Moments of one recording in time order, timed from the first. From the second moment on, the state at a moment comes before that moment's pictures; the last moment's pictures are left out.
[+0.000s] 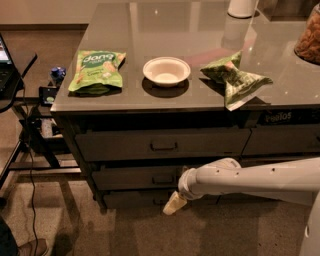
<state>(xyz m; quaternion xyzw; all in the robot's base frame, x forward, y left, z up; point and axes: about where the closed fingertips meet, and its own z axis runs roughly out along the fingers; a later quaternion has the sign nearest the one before) 0.525 -0.072 0.489 -0.51 0.82 0.09 0.25</state>
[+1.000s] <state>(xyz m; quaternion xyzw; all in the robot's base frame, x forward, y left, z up) 0.583 -0.071 0.453 -0.48 0.82 0.07 0.30</state>
